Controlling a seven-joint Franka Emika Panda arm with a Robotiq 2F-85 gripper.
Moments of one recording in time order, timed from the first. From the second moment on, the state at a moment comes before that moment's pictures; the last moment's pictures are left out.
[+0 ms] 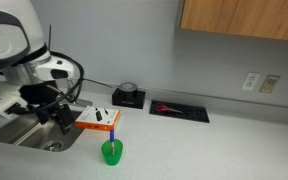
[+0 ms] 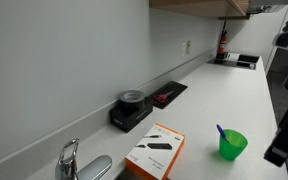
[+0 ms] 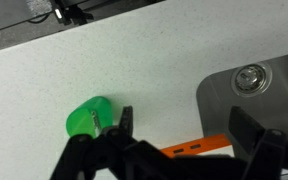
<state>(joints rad) 0.00 -0.63 0.15 -2.72 0.08 2.15 0.37</state>
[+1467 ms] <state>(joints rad) -0.14 -0.39 0.02 -2.67 0.00 2.33 0.29</state>
